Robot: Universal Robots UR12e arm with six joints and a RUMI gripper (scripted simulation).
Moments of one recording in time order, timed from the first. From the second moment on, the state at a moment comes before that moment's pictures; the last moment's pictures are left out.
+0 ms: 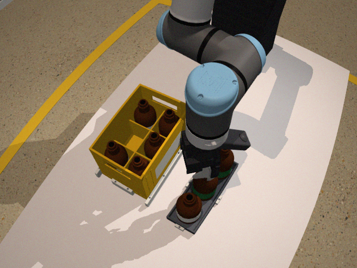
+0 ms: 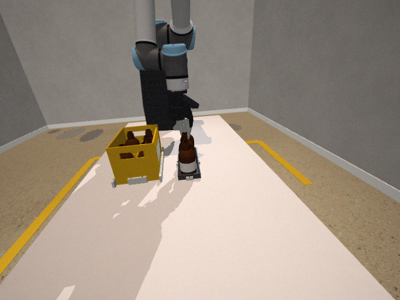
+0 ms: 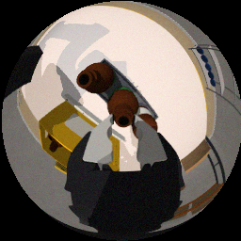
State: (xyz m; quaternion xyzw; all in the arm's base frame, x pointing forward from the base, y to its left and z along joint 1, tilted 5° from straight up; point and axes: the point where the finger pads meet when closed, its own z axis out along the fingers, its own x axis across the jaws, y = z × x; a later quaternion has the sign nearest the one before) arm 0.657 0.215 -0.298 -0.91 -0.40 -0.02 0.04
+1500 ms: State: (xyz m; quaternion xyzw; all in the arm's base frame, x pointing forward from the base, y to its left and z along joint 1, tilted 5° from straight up) arm 0.659 0.215 -0.293 -0.91 -0.40 -0.02 0.04
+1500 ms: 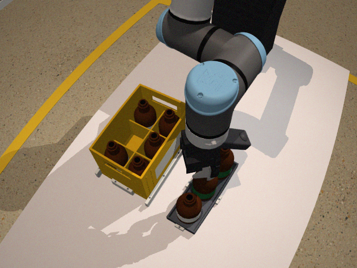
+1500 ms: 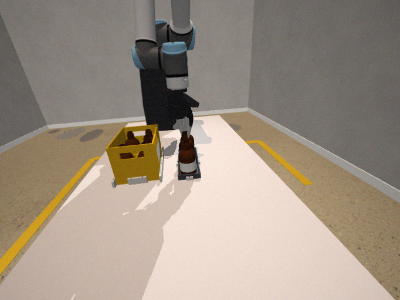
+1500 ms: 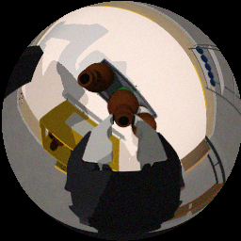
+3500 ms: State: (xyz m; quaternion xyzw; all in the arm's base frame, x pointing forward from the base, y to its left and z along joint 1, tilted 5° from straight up) arm 0.665 0.215 -0.260 -0.91 -0.40 -0.02 0.04
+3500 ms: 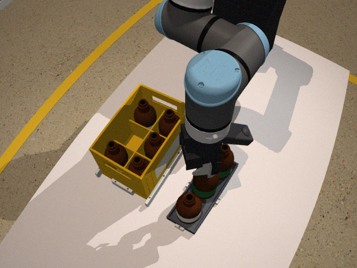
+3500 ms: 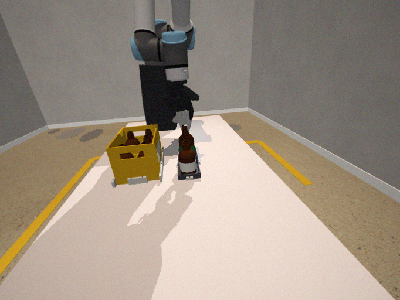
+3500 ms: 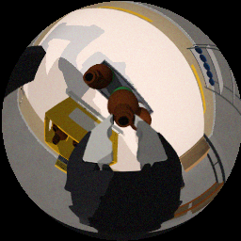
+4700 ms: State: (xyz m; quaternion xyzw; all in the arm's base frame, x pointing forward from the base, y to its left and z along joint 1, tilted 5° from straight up) arm 0.664 0.215 -0.257 -0.91 -0.40 -0.02 0.04
